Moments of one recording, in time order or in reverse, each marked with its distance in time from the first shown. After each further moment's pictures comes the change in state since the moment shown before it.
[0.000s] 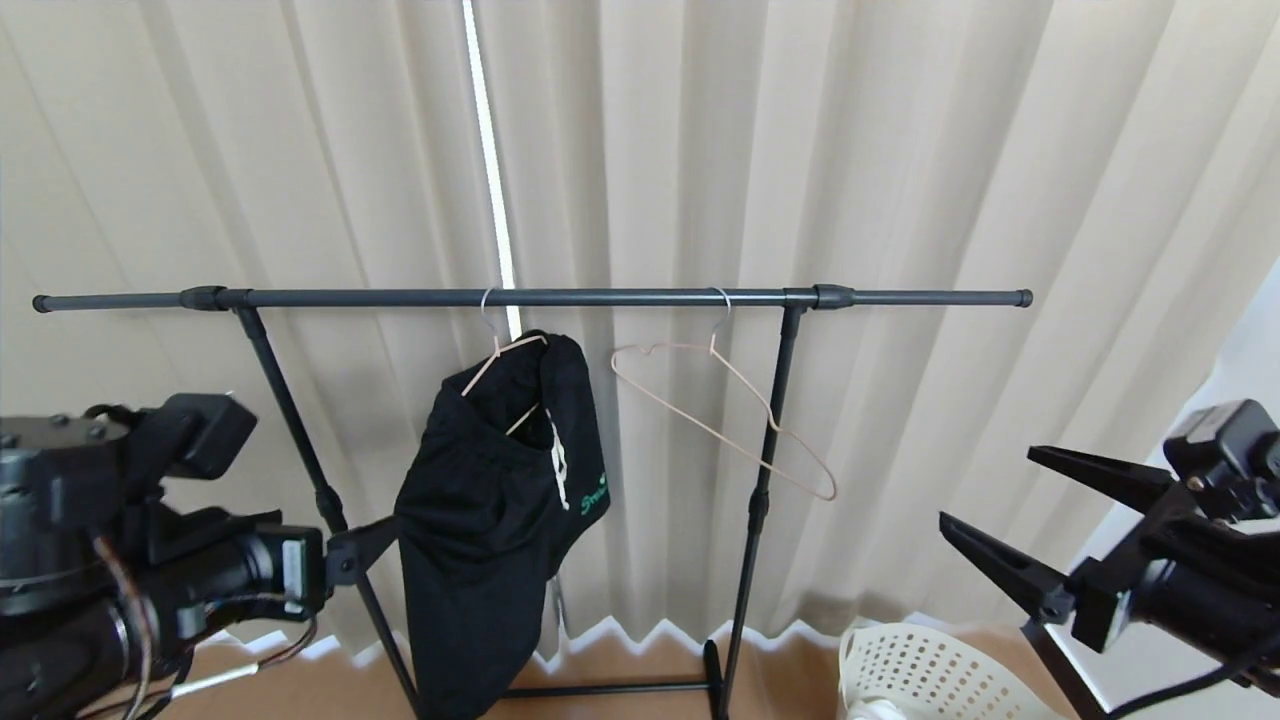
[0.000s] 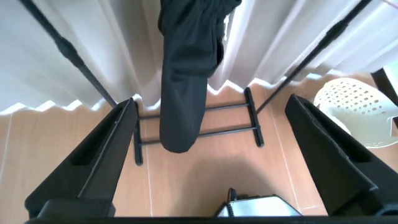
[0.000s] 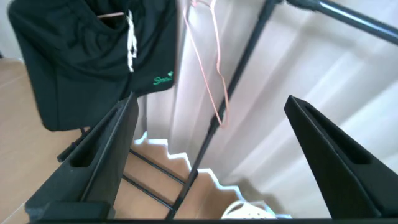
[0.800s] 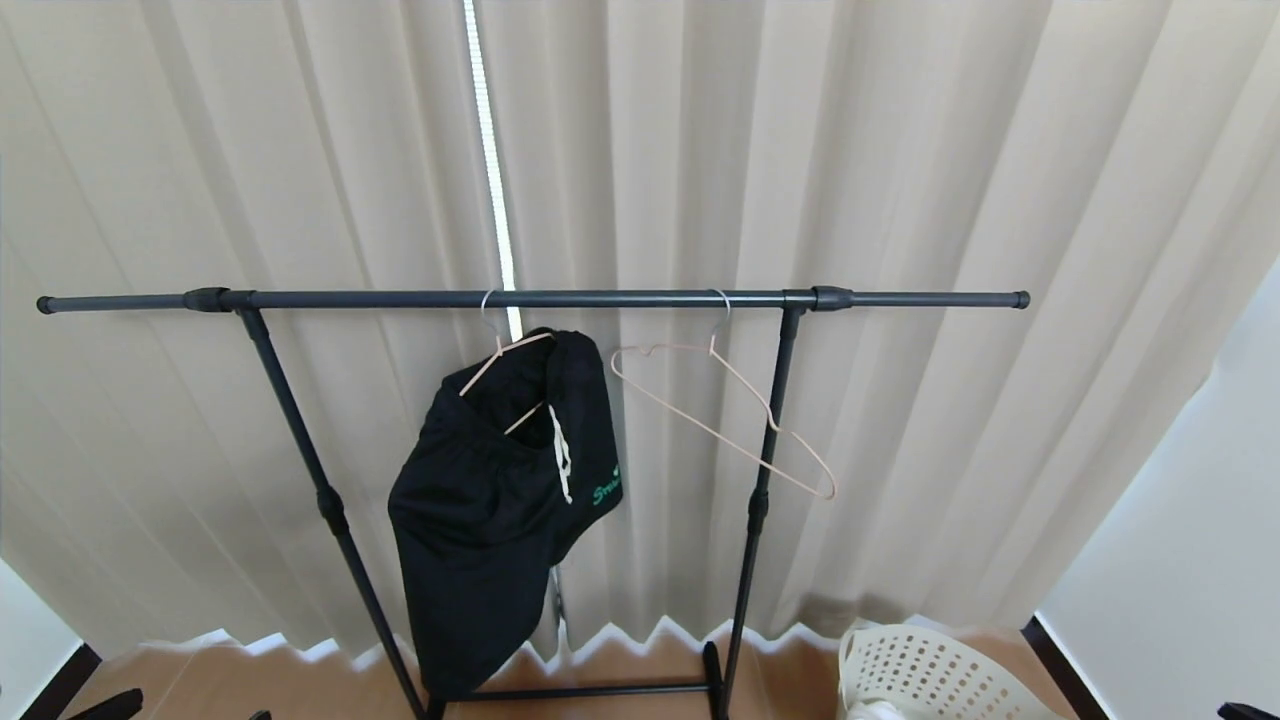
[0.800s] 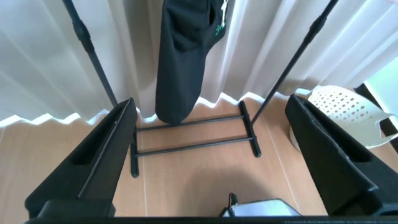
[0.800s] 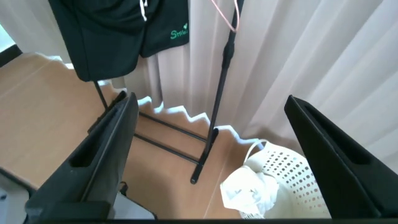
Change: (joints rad) left arm -0.024 -0.573 0.436 0.007 0.014 -0.002; right arm -0.008 -0.836 0.242 0.657 -0.023 0.123
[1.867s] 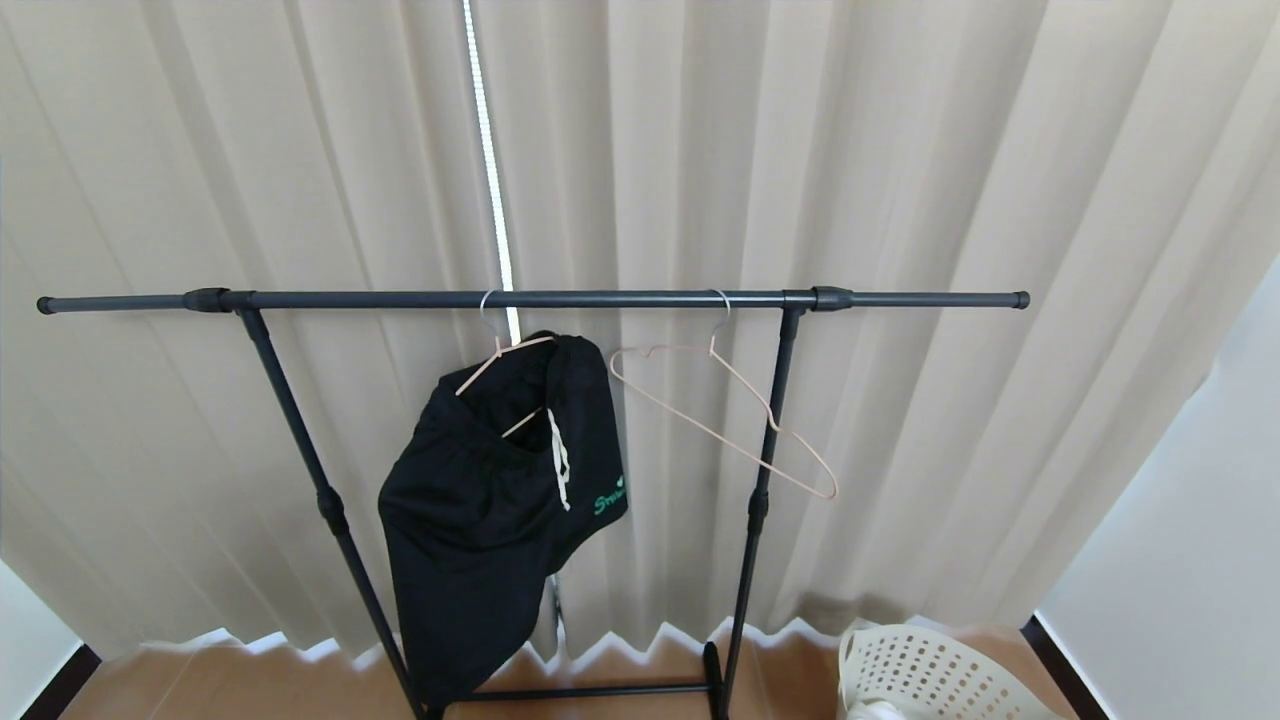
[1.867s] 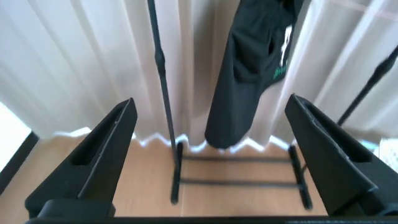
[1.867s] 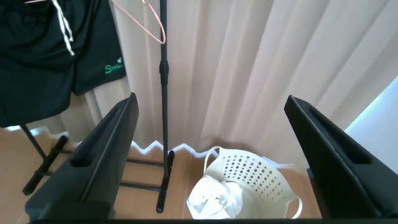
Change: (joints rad) left arm 0.301 -0.539 0.003 0.279 -0.019 0.141; right arm -0.325 -0.375 -0.021 0.200 -0.001 -0.016
